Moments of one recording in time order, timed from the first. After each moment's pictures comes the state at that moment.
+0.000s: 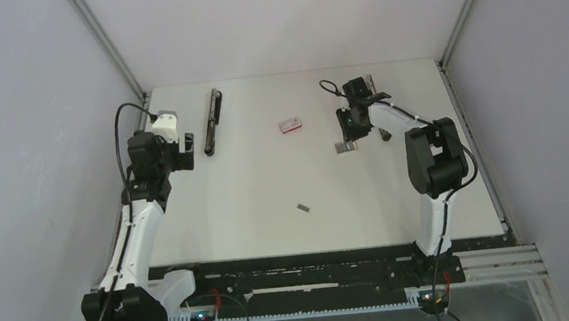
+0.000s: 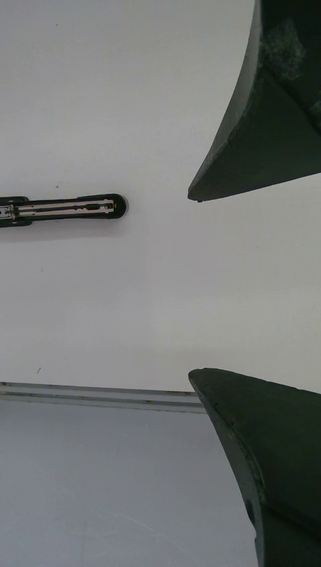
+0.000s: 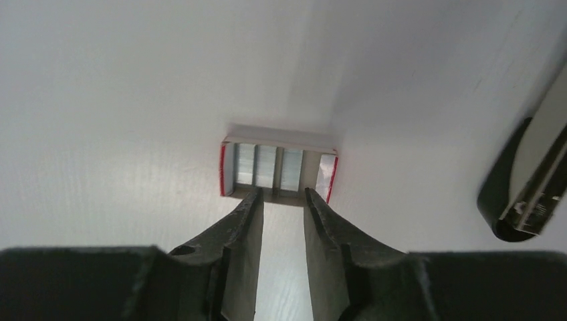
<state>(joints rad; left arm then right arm) 0.05 1.03 0.83 -0.24 -0.04 0.25 0.28 2.00 1.47 -0.60 -0.05 0.07</state>
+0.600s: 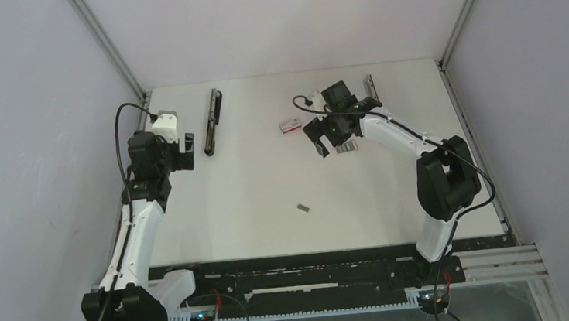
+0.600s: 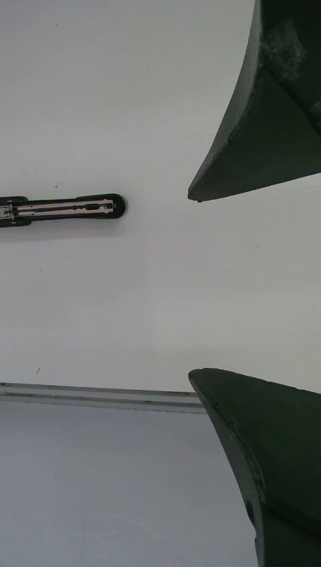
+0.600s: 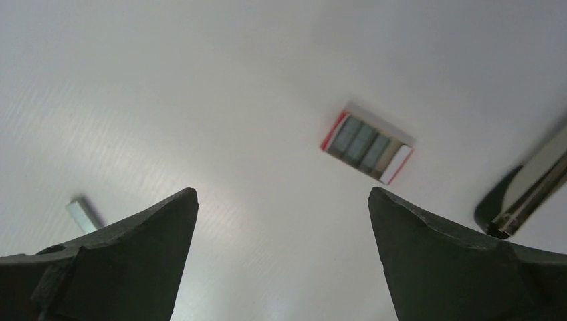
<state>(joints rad) 0.05 1.03 0.83 -0.24 -0.04 0.25 0.47 1.78 1.44 -0.66 -0.05 -0.14</state>
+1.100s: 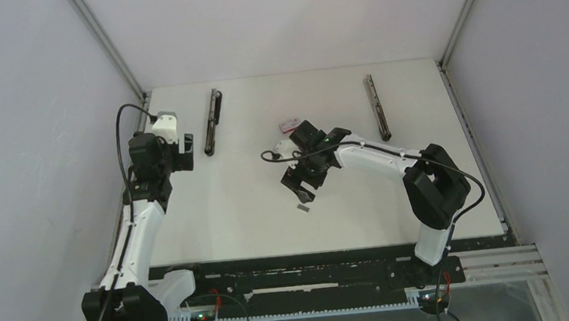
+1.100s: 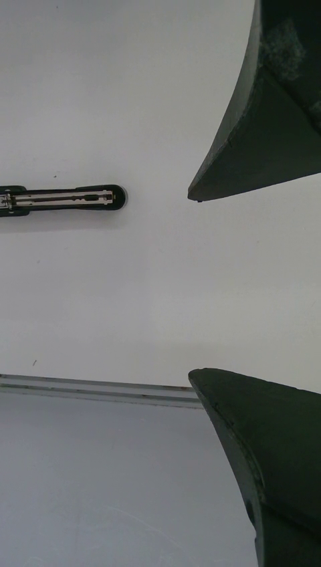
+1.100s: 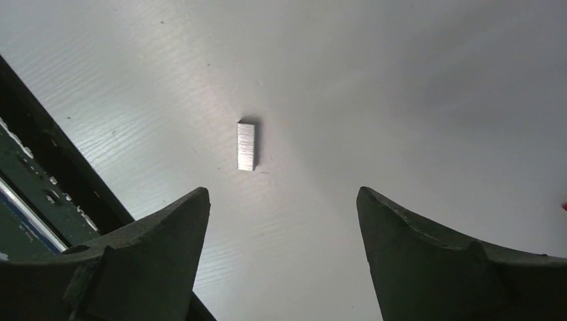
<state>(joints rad) 0.05 1.03 0.82 -0.22 -0.07 0.25 0.73 1.78 1.31 -0.73 -0.25 -0.26</state>
